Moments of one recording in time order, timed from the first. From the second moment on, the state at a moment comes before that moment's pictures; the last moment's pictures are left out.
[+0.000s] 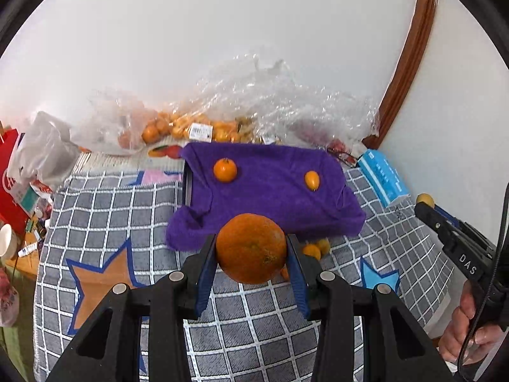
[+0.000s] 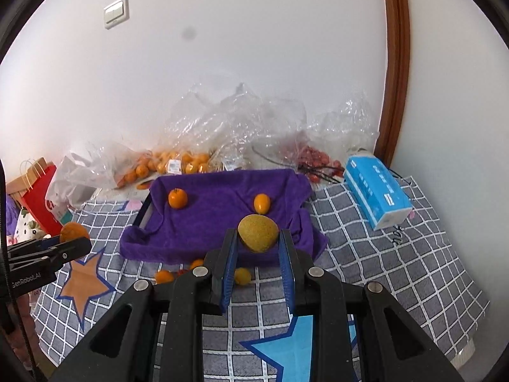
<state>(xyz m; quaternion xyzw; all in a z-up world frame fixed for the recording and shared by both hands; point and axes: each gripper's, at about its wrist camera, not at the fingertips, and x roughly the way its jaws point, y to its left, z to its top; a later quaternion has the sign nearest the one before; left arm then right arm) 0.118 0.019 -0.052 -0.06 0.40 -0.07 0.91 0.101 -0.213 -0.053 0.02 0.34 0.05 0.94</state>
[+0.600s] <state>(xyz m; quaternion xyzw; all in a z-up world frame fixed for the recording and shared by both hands) 0.134 0.029 -0.031 -0.08 0.38 -0.07 0.92 0.121 -0.200 -0.033 0.02 0.32 0.06 0.95</state>
